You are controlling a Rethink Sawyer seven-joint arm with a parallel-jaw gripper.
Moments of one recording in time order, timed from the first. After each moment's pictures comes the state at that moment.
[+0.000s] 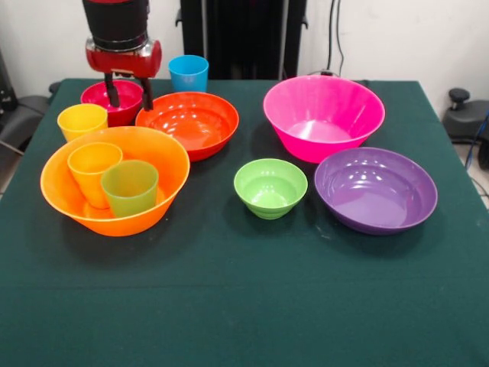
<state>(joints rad) -0.83 -0.66 0.27 1.84 -0.51 0.50 1.74</state>
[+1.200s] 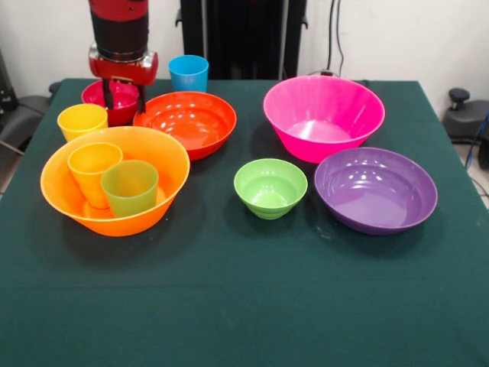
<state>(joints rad) -0.76 -0.58 0.11 1.83 -0.61 0.38 1.74</state>
